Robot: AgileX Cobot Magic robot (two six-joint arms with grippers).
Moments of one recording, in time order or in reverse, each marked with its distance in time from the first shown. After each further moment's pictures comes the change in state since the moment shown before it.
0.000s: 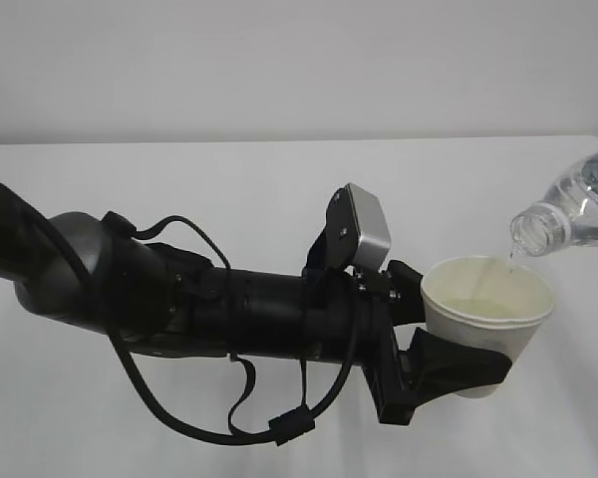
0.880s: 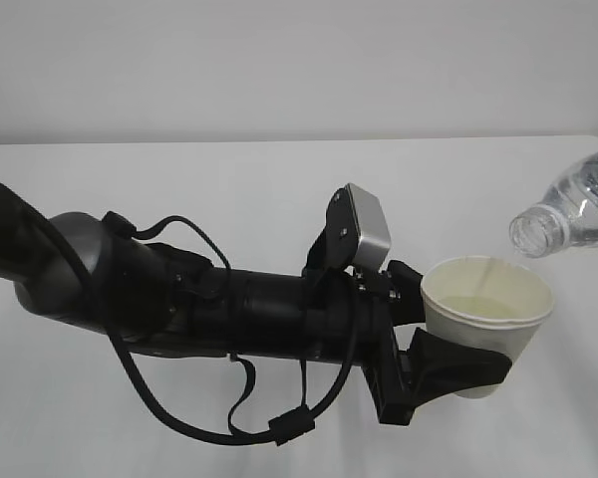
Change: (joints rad) left arm 0.000 0.000 0.000 0.000 0.000 0.000; right arm 0.000 0.000 0.000 -0.006 0.000 0.000
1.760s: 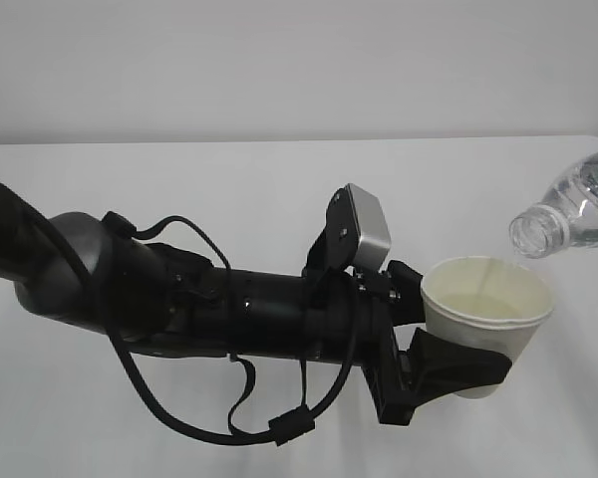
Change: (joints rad) left arm 0.000 0.000 0.000 0.000 0.000 0.000; right arm 0.000 0.000 0.000 -0.003 0.000 0.000
